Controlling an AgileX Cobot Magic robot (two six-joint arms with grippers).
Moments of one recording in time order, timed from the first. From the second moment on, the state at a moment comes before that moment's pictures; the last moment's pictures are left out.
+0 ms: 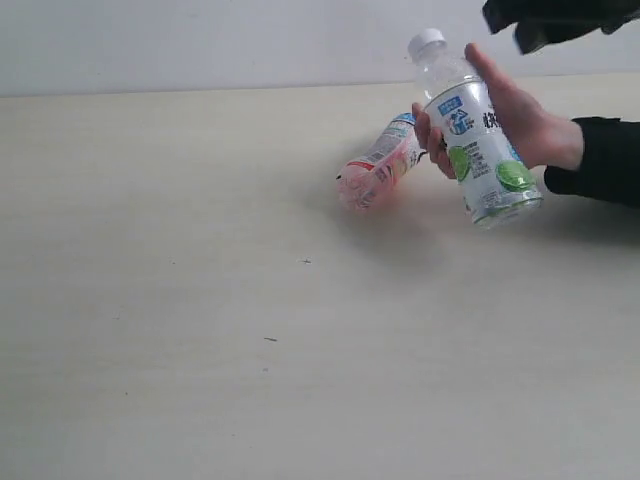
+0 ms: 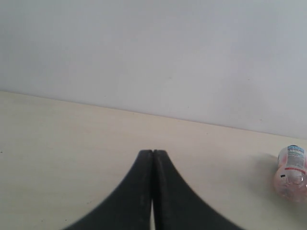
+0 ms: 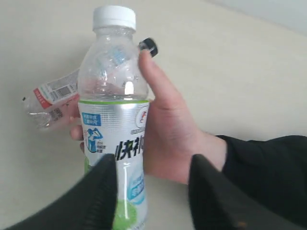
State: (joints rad) left arm 0.00 0.01 0.00 0.11 0.13 -0.33; right arm 0.32 1.49 -1.30 -0.20 0.83 0.10
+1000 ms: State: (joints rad) left arm 0.00 0.01 0.00 0.11 0.13 -0.33; right arm 0.32 0.26 -0.44 -0.46 0.52 0.16
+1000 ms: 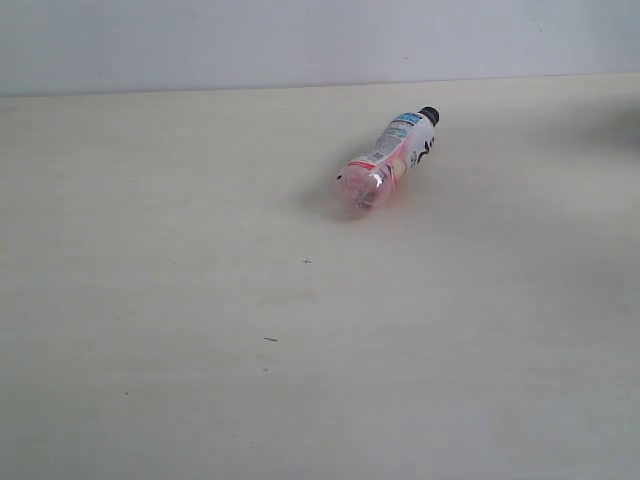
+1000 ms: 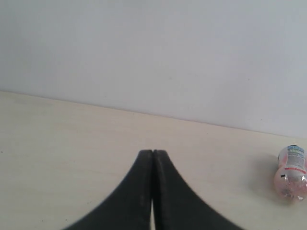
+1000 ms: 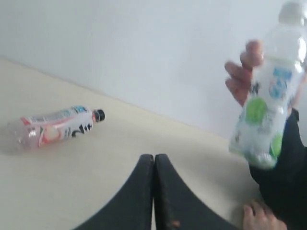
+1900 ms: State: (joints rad) left arm 0.00 0.01 0.00 0.11 0.13 -0.33; right arm 0.32 0.00 -0.40 -0.56 0.50 0.35
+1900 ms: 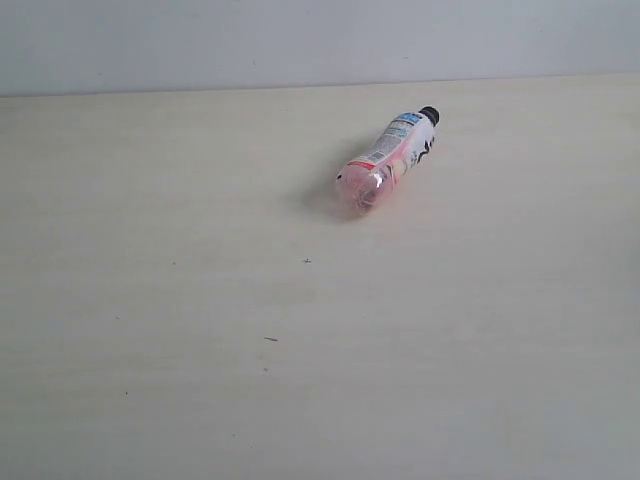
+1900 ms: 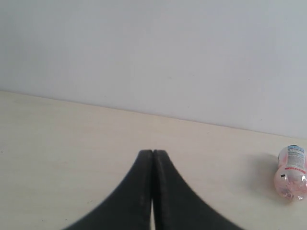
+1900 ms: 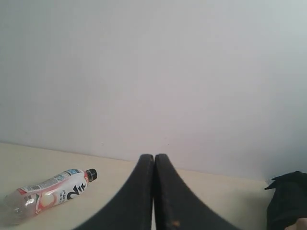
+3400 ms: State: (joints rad) left arm 0.00 0.01 0.00 0.11 0.13 -0.33; right arm 0.35 0.00 -0.40 -0.62 0.47 0.34
